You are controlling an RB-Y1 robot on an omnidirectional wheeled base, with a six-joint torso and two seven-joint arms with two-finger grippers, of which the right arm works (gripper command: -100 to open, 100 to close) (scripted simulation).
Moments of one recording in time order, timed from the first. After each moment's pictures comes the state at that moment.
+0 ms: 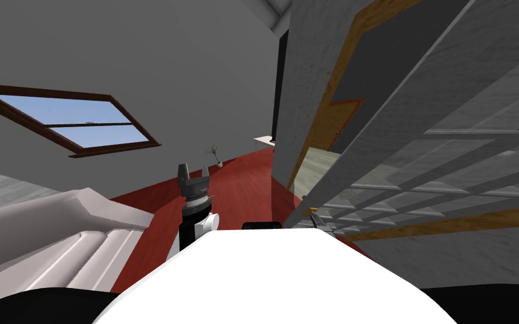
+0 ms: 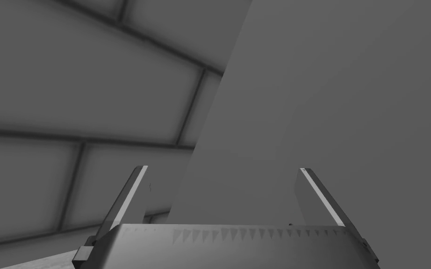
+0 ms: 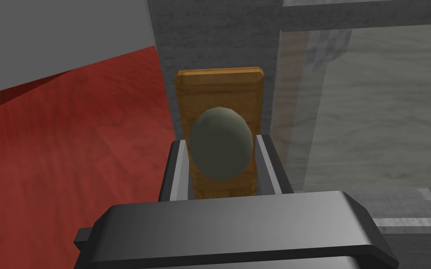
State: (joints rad) arm 0.40 -0.55 0.50 -0.80 -0.60 -1.27 -1.70
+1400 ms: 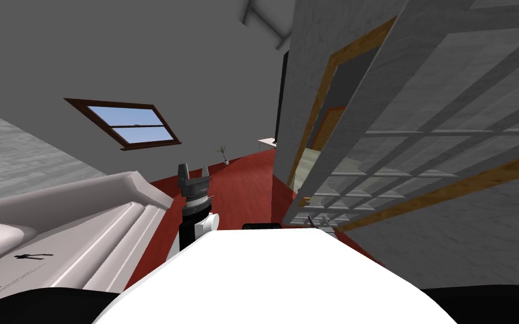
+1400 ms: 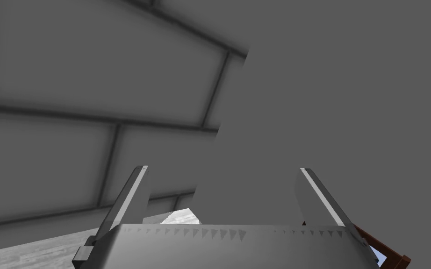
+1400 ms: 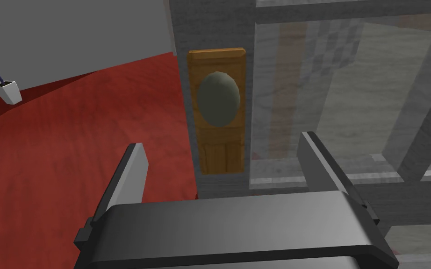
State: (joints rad) arm 0.39 -0.55 0.50 -0.76 -0.60 -1.31 -1.73
